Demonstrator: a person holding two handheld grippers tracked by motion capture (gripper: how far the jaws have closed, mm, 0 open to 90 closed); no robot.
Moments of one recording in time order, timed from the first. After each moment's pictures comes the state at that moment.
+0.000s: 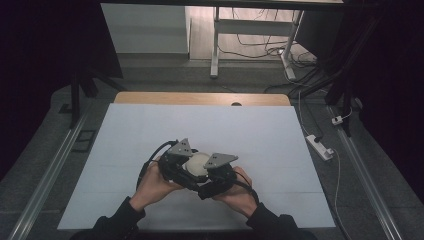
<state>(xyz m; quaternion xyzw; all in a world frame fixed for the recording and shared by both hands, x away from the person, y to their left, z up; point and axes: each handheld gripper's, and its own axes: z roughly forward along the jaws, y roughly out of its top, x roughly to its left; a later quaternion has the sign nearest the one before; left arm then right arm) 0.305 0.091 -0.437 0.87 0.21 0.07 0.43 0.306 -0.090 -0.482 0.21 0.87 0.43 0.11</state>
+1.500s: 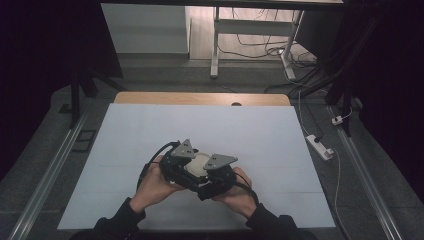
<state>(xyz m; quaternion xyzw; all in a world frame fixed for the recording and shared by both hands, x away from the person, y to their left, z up) 0.300 0.087 -0.430 0.88 0.22 0.08 0.42 0.303 -0.089 -0.483 0.21 0.87 0.43 0.12</state>
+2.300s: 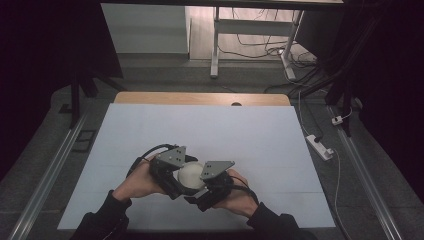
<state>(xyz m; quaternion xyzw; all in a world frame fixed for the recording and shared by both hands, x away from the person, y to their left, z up) 0.298 0.108 -0.426 0.91 0.07 0.03 0.42 0.290 -0.084 -0.479 0.11 0.88 0.45 0.06</state>
